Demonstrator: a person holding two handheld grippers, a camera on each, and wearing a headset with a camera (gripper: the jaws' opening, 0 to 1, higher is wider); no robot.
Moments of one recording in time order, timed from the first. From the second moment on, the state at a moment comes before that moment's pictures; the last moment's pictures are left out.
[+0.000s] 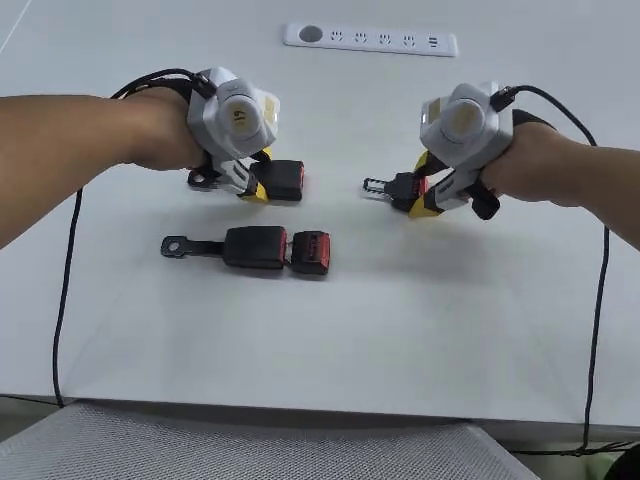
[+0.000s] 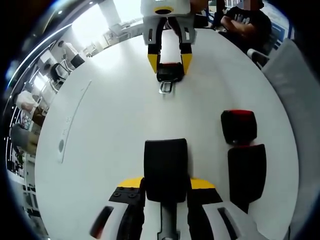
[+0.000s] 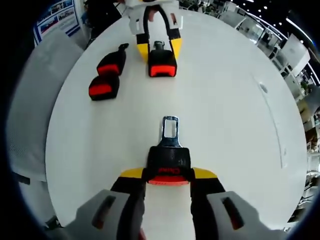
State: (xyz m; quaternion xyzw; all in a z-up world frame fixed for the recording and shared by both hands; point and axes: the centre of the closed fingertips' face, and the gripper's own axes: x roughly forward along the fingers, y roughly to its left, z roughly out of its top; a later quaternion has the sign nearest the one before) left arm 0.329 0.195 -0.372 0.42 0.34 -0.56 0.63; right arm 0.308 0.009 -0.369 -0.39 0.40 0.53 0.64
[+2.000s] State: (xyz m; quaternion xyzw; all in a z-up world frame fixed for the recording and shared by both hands) left arm 0.173 0.321 -0.292 0.18 0.33 -0.32 0.87; right arm 0.187 0.012 -0.291 -0.18 0.29 0.40 0.85
